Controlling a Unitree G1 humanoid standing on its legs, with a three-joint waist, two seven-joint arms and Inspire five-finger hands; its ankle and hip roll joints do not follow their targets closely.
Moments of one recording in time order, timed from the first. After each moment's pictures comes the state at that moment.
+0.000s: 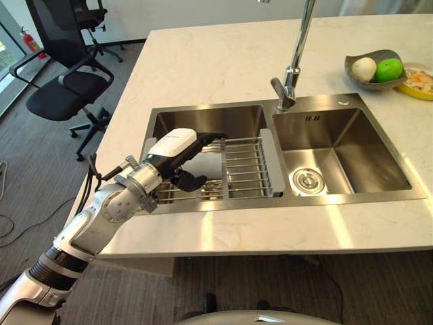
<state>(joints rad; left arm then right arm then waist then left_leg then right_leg) -0.26 0.87 -0.32 -0.21 0.26 -0.12 -0.14 0.19 -0.31 0.10 1.25 0.28 -0.01 0.15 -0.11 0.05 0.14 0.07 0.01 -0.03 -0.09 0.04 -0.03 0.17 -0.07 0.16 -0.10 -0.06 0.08</state>
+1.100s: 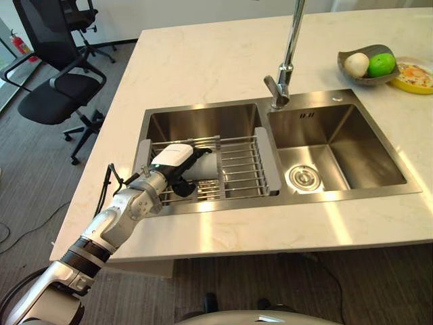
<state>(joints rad) -0.34 0.73 -0.43 0.10 0.48 -0.04 -0.09 0.19 -0.29 0.10 1.25 0.32 0.00 0.12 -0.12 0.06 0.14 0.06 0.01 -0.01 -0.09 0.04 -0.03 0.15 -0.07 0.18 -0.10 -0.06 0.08</state>
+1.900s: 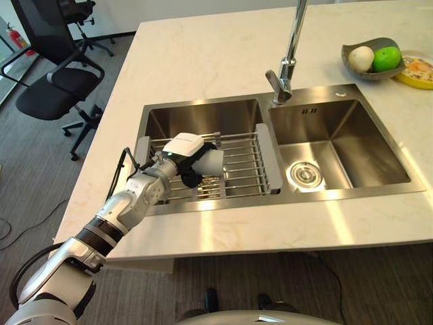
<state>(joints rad) -0.52 0.75 -0.55 0.16 0.58 -0.04 -0.09 0.17 -0.30 0.11 1.25 0.32 0.02 0.12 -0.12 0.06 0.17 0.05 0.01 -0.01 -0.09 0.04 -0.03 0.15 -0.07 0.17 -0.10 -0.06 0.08</state>
